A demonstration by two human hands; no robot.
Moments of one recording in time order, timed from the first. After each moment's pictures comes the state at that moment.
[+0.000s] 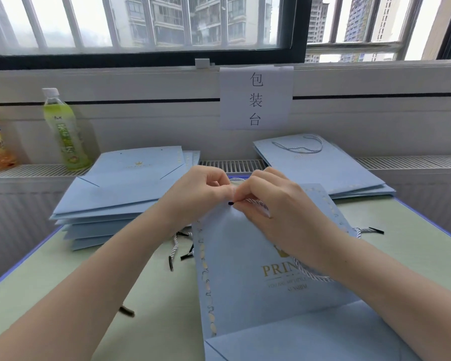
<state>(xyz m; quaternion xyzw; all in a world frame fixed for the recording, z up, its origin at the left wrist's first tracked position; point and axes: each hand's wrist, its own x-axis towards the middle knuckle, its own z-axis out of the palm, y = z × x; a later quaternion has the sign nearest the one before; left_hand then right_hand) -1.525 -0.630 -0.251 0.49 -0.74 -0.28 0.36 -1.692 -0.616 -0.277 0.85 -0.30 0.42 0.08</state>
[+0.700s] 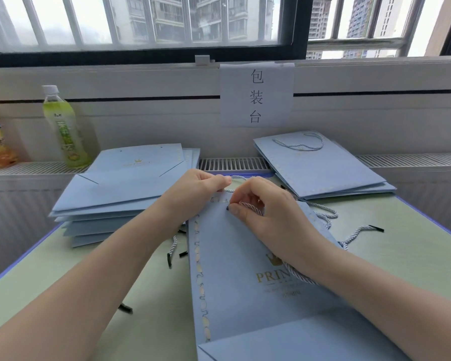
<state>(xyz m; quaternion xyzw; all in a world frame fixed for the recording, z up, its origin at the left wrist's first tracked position) -1.526 -0.629 -0.255 0.52 -0.65 -0.40 0.39 -1.684 -0.613 -0.289 0.80 -0.38 0.45 -0.11</state>
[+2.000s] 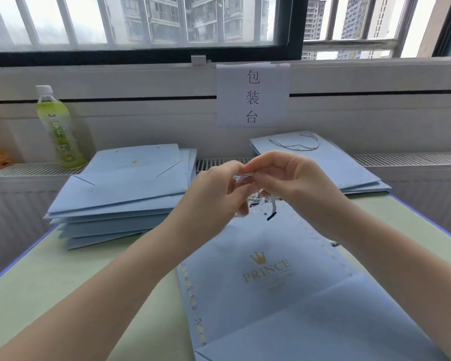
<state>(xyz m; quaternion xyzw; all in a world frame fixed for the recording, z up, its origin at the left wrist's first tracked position) -1.550 -0.612 -0.259 0.43 -0.79 -0.18 0.40 -1.711 -0.614 -0.251 0.71 -0.33 0.49 -0.40</state>
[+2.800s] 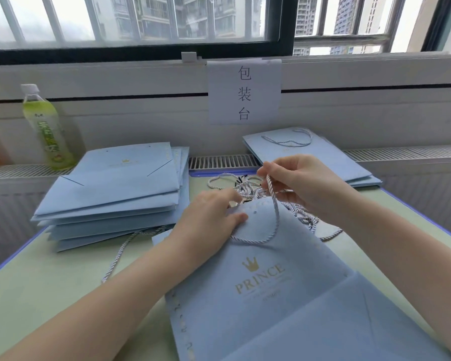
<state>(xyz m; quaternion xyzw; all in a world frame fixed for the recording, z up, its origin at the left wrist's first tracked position) -1.558 -0.623 -0.292 0.55 -0.78 -0.10 0.28 -1.733 -0.634 -0.254 0.62 -0.48 0.44 -0.43</state>
